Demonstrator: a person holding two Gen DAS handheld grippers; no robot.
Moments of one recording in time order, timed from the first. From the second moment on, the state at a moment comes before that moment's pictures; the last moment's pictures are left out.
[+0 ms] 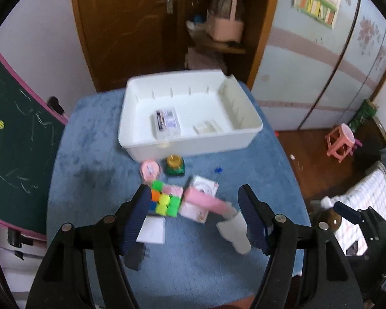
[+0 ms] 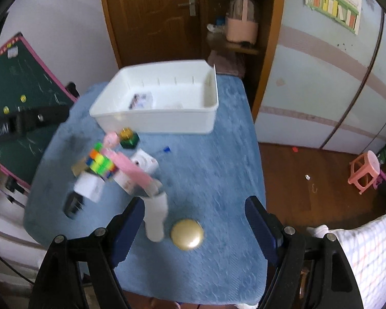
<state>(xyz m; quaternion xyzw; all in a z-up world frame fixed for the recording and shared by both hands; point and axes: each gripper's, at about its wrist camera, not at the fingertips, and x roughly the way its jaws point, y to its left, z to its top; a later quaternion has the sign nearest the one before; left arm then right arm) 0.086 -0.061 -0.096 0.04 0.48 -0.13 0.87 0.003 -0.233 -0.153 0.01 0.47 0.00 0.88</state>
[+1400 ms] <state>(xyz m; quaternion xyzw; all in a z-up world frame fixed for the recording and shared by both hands) 0.098 -0.117 -0.273 -0.07 0.67 -0.09 0.73 -0.002 -0.226 -0.301 0.00 0.51 0.01 0.86</state>
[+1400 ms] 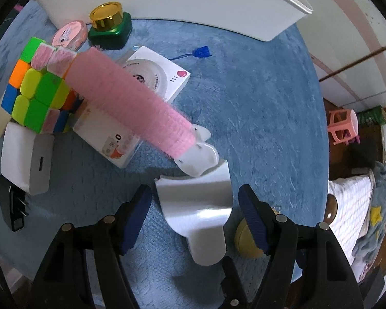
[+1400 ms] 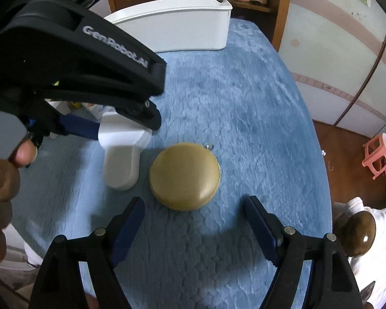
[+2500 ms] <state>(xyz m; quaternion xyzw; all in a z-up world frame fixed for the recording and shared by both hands) 0.087 -0.084 -0.162 0.03 0.60 -0.20 0.77 -0.009 -0.195 -0.237 0.00 0.46 0.07 0.89</state>
